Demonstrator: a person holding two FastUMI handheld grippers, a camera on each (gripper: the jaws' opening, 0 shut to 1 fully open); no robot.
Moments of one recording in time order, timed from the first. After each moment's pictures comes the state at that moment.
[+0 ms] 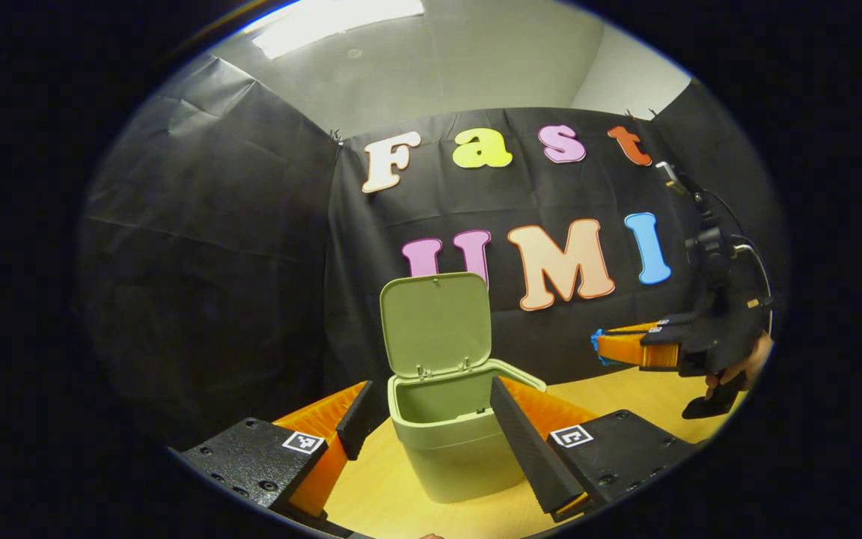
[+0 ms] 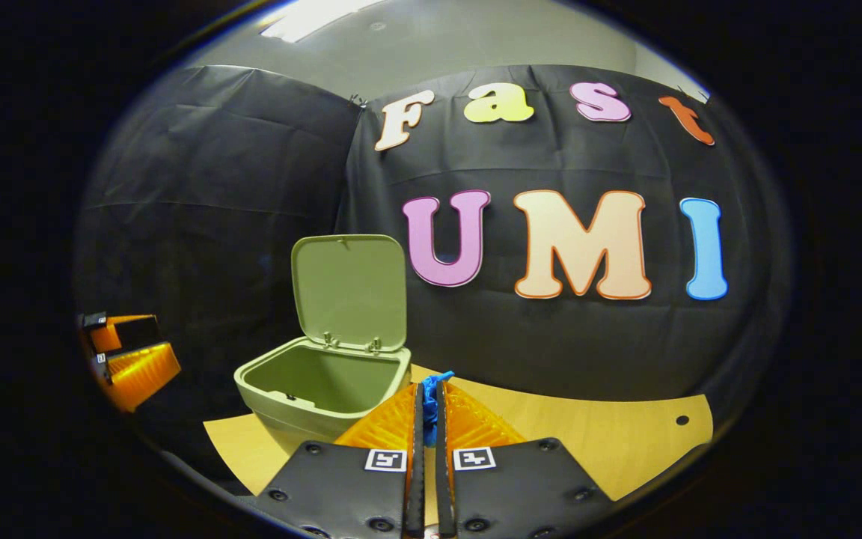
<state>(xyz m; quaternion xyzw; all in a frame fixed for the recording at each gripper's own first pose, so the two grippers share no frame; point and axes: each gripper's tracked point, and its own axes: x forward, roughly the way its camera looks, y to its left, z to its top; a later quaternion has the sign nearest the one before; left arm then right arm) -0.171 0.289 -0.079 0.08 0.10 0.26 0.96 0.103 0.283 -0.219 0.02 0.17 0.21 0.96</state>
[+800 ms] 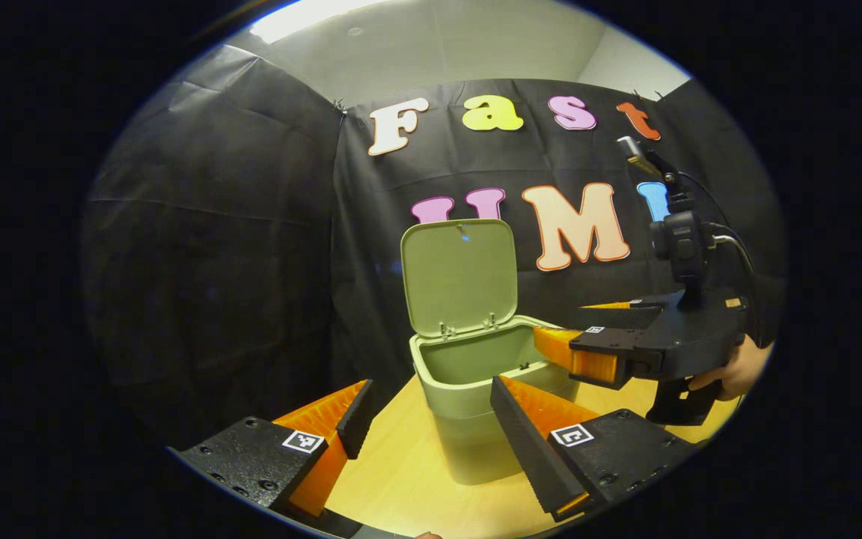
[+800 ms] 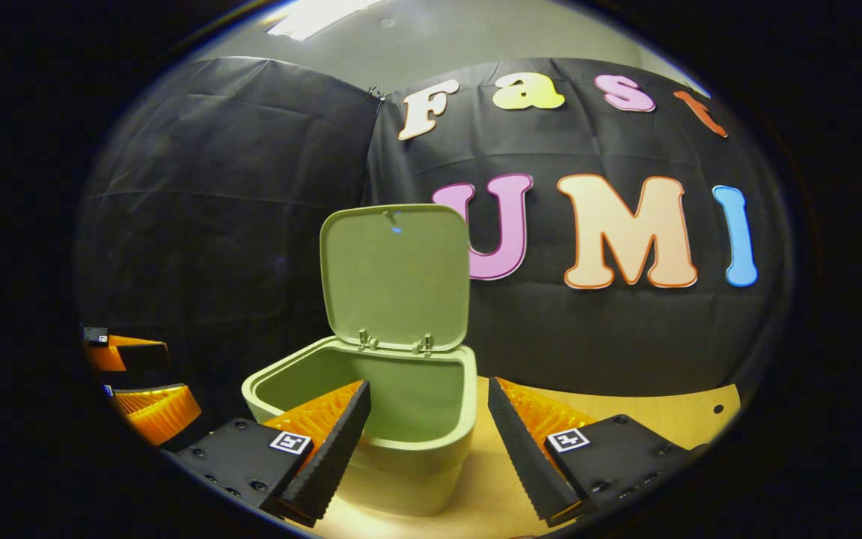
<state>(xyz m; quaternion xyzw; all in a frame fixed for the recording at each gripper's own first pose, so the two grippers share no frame) -0.165 0.319 -0.132 0.07 0.14 0.26 0.95 0.115 0.346 -0.258 0.03 0.16 0.22 0.96</state>
